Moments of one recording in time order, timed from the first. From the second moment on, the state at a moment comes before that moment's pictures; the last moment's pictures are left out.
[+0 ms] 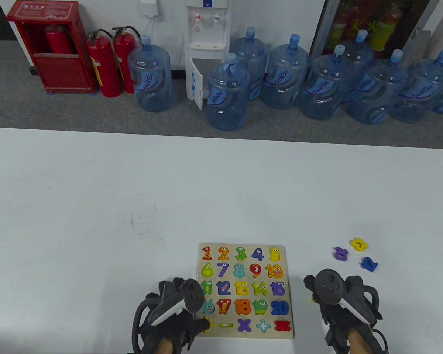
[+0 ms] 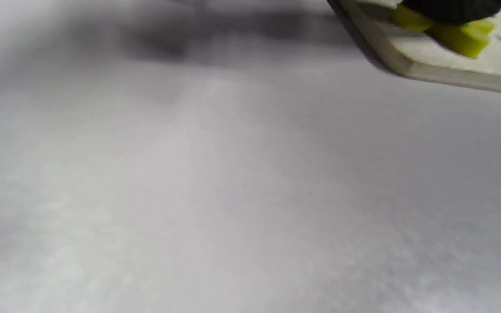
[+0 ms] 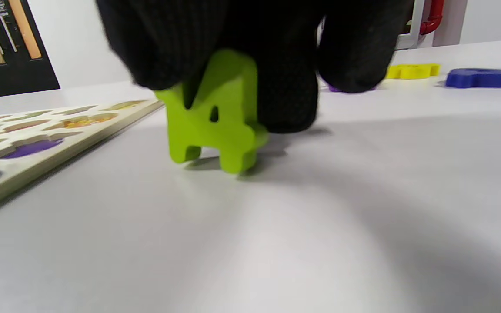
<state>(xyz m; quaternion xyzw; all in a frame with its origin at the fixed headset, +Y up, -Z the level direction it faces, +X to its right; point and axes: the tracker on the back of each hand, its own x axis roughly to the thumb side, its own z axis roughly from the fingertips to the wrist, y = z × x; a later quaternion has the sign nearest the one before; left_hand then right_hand) -0.109 -0.762 -0.204 -0.33 -0.04 0.07 0.94 0.249 -0.728 -0.244 0.04 0.06 1.00 0.05</state>
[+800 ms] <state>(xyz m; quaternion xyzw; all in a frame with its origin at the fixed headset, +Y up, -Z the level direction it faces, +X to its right) -0.109 -0.762 -0.204 -0.33 -0.04 0.07 0.94 0.240 -0.734 -0.241 0.05 0.07 1.00 -0.03</state>
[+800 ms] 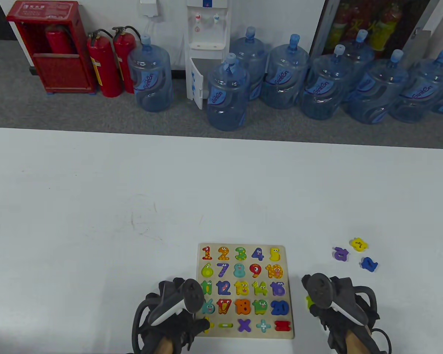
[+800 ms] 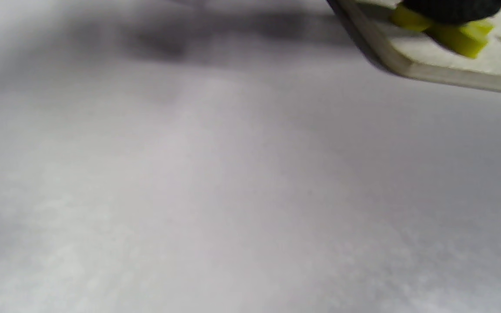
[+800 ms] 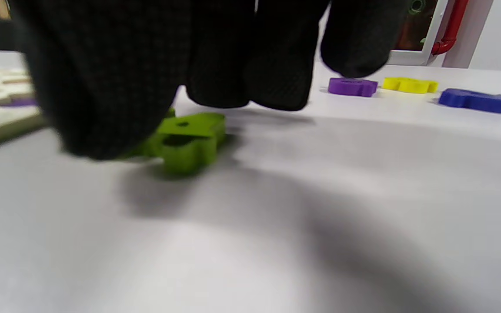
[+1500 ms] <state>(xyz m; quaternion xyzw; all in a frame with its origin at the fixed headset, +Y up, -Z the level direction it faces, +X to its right) -0.109 -0.762 -0.204 -0.33 -0.04 0.07 0.94 0.220 -0.727 -0.239 0.07 0.00 1.00 -0.01</state>
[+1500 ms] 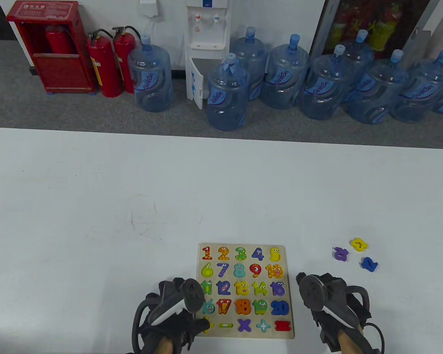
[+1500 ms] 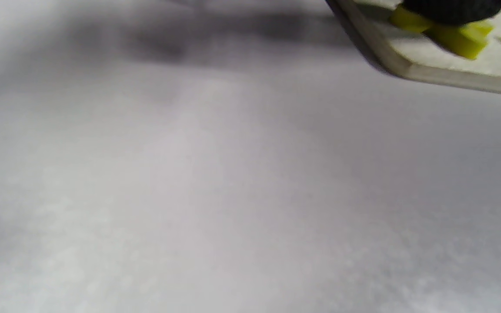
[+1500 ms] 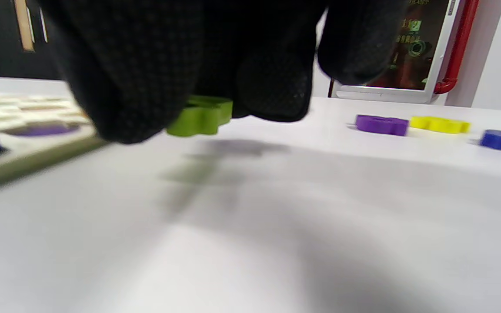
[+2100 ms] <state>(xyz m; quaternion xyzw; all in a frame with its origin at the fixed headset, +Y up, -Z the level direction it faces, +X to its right) -0.111 -0.762 -0.204 -0.33 -0.03 0.08 0.94 0.150 -0.720 -0.242 0.15 -0.01 0.99 -0.01</state>
